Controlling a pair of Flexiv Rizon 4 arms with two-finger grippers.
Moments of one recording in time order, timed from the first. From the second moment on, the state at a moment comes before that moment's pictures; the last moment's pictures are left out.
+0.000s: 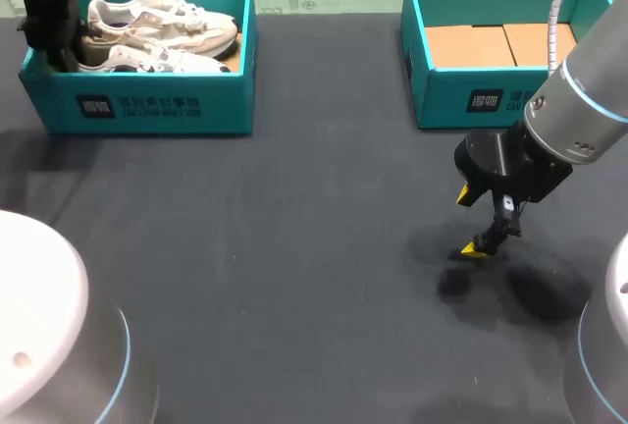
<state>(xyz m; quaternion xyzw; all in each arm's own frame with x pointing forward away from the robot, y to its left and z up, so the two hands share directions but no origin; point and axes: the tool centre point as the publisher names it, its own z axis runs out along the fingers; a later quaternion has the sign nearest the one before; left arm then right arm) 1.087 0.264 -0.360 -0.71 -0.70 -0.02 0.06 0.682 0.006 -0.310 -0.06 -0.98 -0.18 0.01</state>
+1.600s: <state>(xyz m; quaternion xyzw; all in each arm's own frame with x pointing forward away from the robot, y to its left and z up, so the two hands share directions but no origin) 1.107 0.253 -0.194 -0.68 -0.73 -0.08 0.07 0.682 0.006 -0.310 -0.06 -0.98 -0.18 0.01</state>
